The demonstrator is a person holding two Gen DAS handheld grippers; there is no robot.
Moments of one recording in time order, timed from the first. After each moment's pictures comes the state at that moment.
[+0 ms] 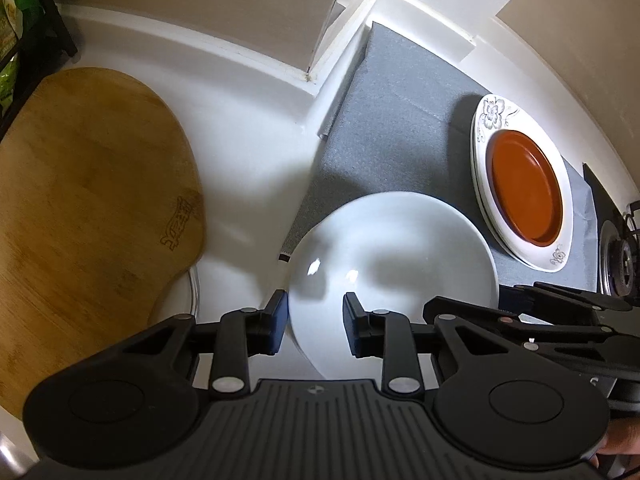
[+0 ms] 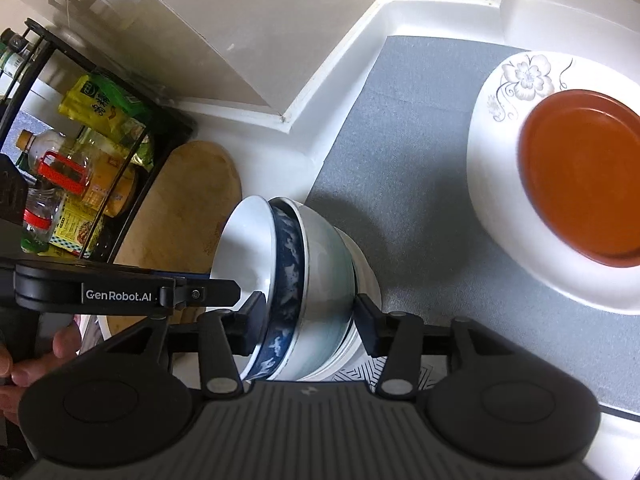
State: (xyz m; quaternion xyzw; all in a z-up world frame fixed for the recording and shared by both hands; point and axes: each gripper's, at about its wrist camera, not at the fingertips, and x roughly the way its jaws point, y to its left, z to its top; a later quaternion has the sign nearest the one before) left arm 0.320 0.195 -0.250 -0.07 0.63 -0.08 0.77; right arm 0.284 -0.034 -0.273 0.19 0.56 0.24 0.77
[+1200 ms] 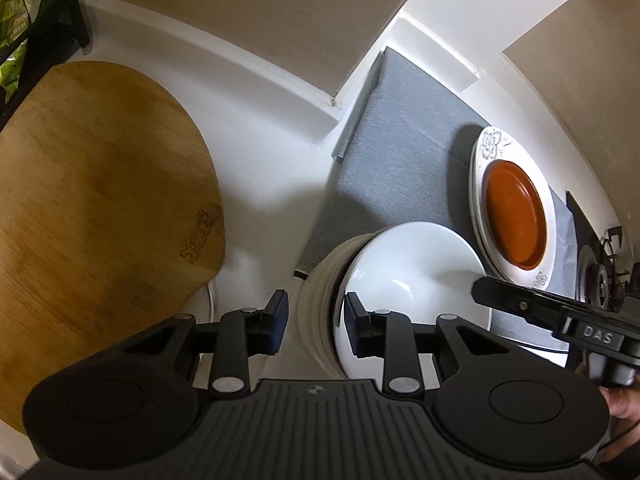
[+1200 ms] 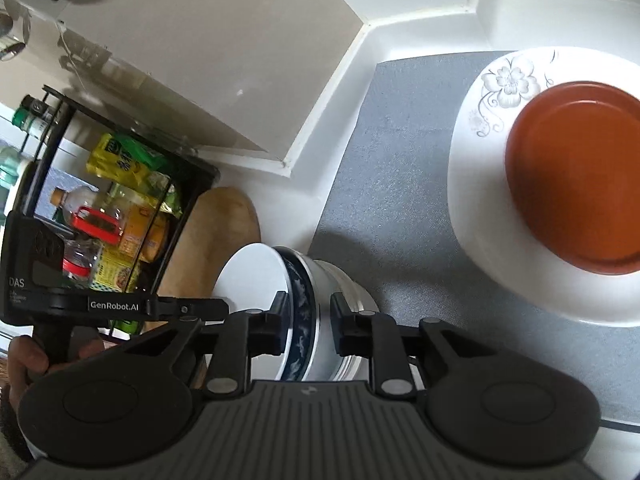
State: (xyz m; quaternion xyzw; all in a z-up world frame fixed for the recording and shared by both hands) left arm 0.328 0.229 -0.247 -0.12 0.62 -0.09 0.77; right arm 0.291 -0.075 -0.276 0.27 0.52 0.26 0.77
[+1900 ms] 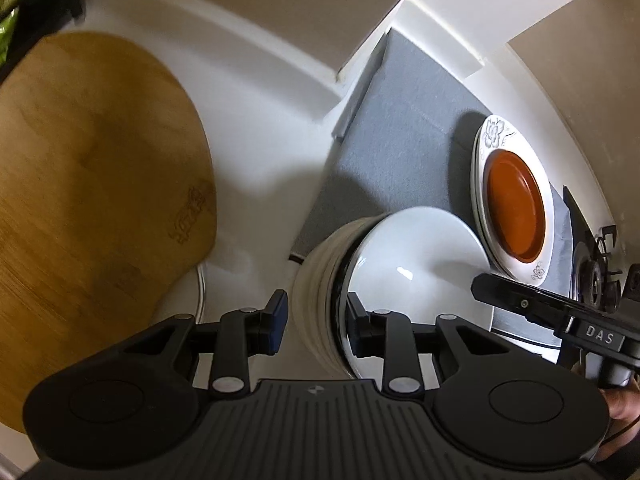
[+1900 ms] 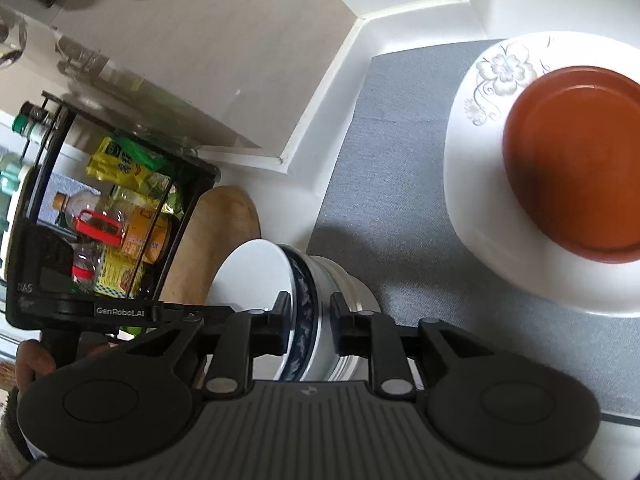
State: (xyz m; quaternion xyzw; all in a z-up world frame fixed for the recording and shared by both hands) left arm 0.328 0.231 -0.267 -0.14 0.64 -0.09 0.75; right arm 0.290 -0.074 -0.282 0.28 0.53 0.25 0.76
